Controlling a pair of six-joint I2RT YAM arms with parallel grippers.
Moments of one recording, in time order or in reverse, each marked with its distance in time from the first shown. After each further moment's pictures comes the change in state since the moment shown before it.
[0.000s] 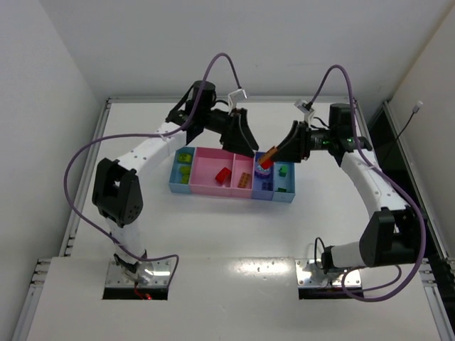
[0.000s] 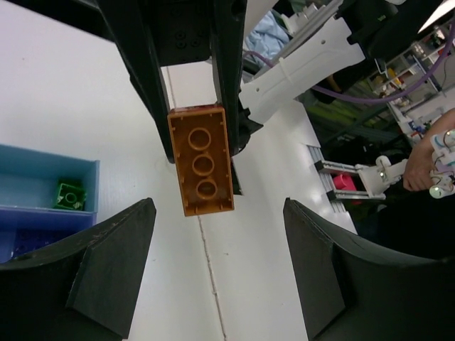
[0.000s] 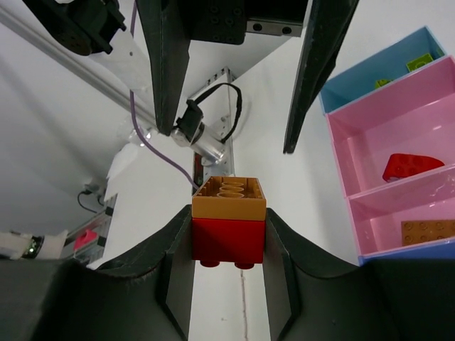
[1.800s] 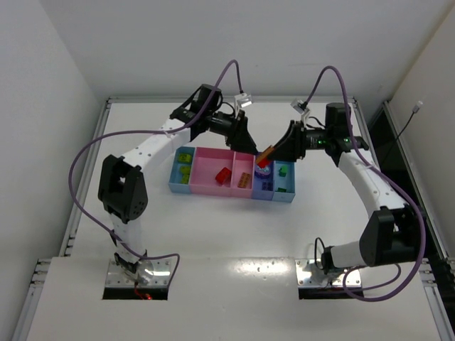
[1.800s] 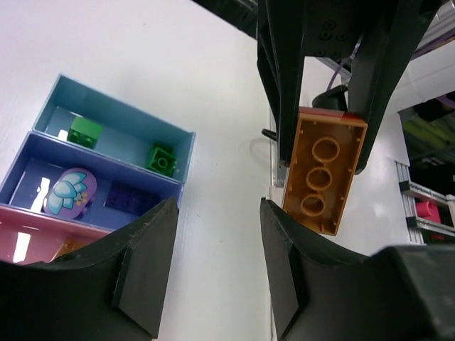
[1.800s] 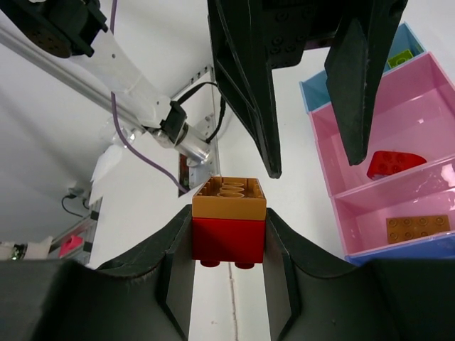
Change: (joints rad) left arm -0.014 0.060 0.081 -0.242 -0.310 0.227; right arm 0.036 0.008 0.000 0.030 0.078 0.014
